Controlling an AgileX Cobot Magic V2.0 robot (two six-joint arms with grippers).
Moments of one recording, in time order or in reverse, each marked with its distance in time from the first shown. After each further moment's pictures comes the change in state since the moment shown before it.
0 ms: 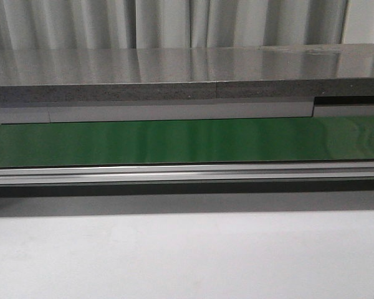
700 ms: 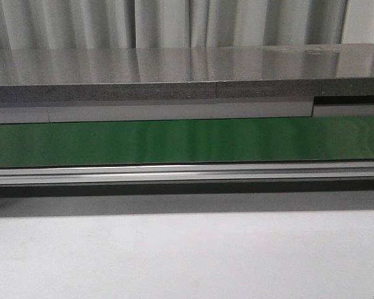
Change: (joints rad) left arm 0.000 0.005 -0.065 -0.071 0.171 0.000; right arm 0.000 0.000 0.000 0.000 0.000 0.000
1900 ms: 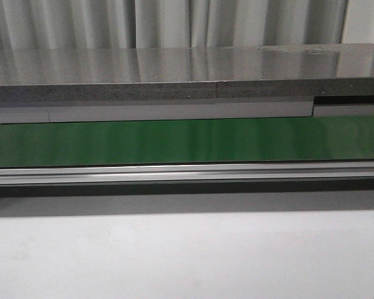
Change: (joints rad) left arm 0.000 0.965 -0.748 -0.006 0.622 0.019; right arm 0.000 0.000 0.000 0.000 -0.002 0.000
